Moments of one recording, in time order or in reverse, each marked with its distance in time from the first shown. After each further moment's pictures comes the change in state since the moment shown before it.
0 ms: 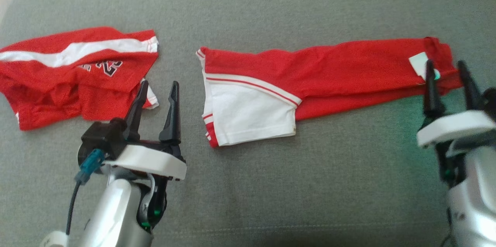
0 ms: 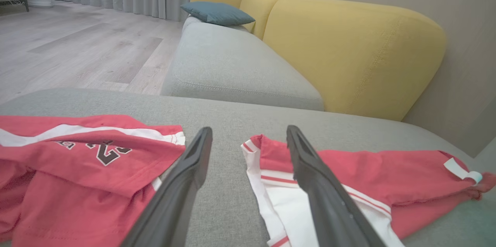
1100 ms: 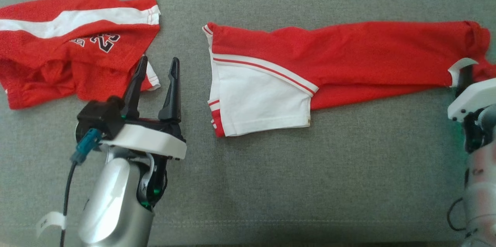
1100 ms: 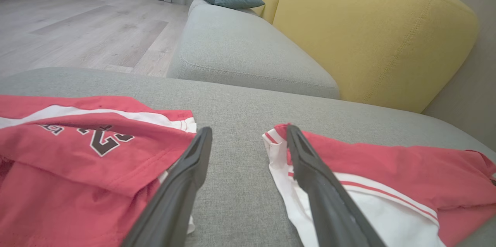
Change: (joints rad) left arm -0.087 -0.039 0.047 0.039 0.047 -0.063 0.000; right arm -0.302 0.016 -0.409 0.397 -0.281 0.000 0.220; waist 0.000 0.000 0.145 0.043
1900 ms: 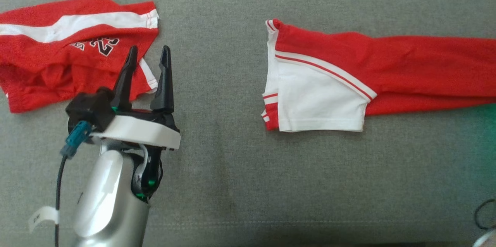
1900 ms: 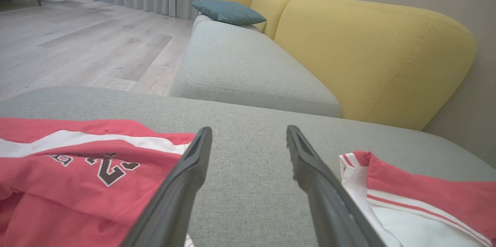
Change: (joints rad) left arm -0.033 -0.002 0.031 -0.001 -0.012 0.003 0.000; right arm -0.027 -0.044 -0.294 -0.043 -0.165 0.000 -0.102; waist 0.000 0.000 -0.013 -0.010
